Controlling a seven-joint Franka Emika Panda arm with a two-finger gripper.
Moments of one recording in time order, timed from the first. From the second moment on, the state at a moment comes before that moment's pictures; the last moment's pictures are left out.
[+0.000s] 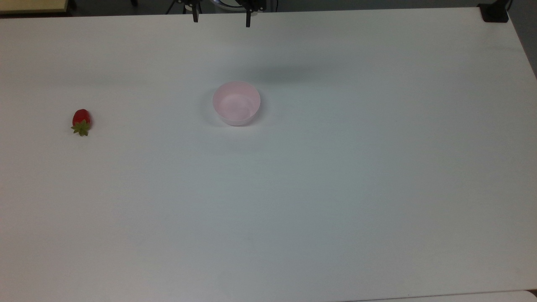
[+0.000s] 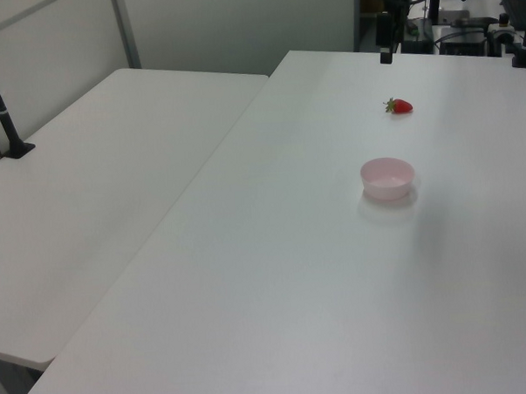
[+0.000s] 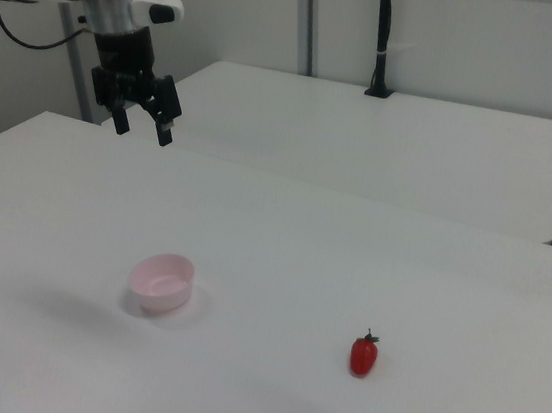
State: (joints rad) arm 0.00 0.00 0.09 -1.62 -0.08 1.62 0.10
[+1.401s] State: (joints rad) arm 0.00 0.00 0.07 -1.63 -0.08 1.62 0.10
